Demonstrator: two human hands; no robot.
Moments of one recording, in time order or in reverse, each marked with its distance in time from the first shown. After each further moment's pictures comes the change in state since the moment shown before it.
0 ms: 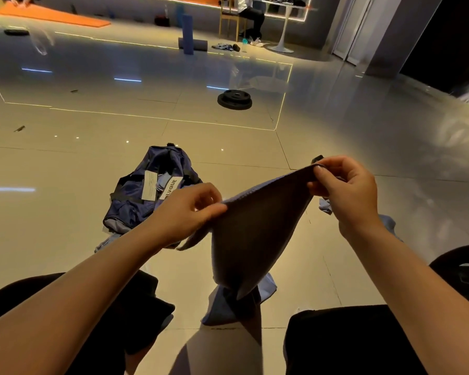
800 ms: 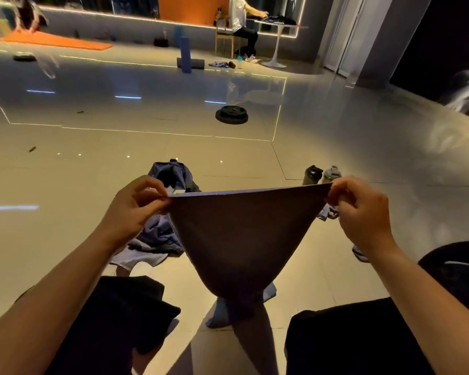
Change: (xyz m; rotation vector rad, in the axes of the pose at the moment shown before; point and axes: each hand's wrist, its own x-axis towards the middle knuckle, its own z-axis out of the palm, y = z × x) left_hand -0.051 0.003 -0.066 -0.346 0.328 -0.047; right_hand -0.024 -0.013 -0.056 -0.497 0.004 -0.454
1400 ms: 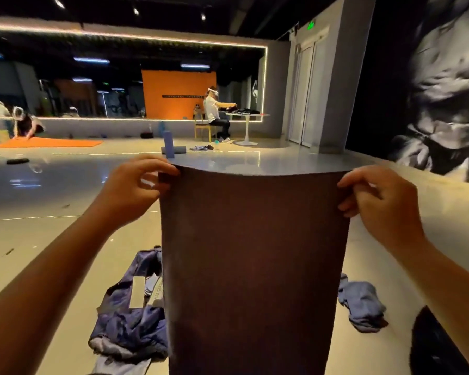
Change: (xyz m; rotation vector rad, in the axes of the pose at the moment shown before) left_hand 0.087 0.183 -0.019 0.413 0.034 0.667; right_hand 0.092 -0.069 -0.120 0.143 0.265 -0.046
